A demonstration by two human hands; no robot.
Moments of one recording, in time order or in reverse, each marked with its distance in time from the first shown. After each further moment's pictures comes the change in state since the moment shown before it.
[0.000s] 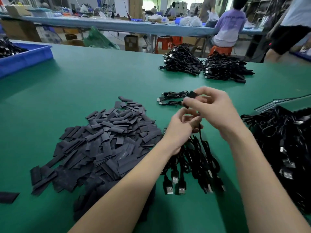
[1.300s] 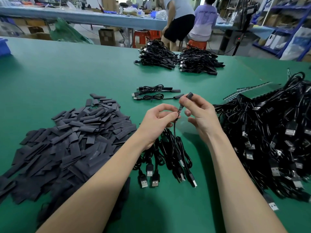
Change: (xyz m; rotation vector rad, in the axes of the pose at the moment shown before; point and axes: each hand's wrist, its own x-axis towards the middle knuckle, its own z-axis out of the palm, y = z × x) left_hand -0.002 0.006 -0.001 -0.034 -0.123 0.025; right_hand -0.011 0.064 -0.036 0.341 0.133 0.150
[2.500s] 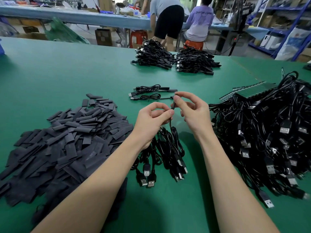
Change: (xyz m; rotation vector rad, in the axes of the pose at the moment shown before) left_hand 0.003 -0.006 -0.001 -0.078 0.116 0.038; right_hand 0.003 0.005 0.010 -0.093 0.072 -0.163
